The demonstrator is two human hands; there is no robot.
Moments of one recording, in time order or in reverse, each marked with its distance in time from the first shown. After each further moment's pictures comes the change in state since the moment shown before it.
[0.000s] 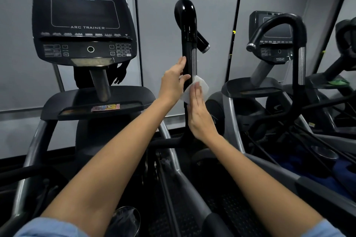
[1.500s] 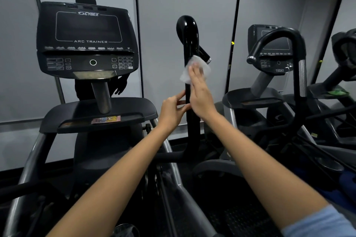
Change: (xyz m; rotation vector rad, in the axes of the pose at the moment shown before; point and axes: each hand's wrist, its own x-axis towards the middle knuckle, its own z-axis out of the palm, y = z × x) left_hand -0.028 -0.022 0.004 -0.159 -0.048 -0.114; right_hand 0.090 -0.018 -0.028 0.145 0.120 -0.007
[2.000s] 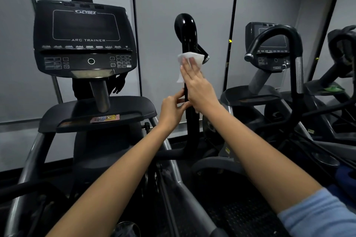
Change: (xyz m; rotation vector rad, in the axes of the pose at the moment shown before) left_hand -0.005 0.006 0.001 -0.004 0.011 -0.006; right_hand 0.011 -0.001 -0.009 -0.698 -0.150 -0.247
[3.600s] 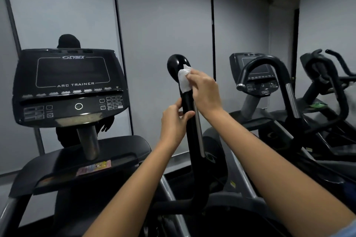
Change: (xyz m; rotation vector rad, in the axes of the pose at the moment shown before) left_hand 0.075 0.028 -0.018 -0.092 -0.026 0.112; right_hand 0.072 0.020 -0.046 0.307 0.469 0.228
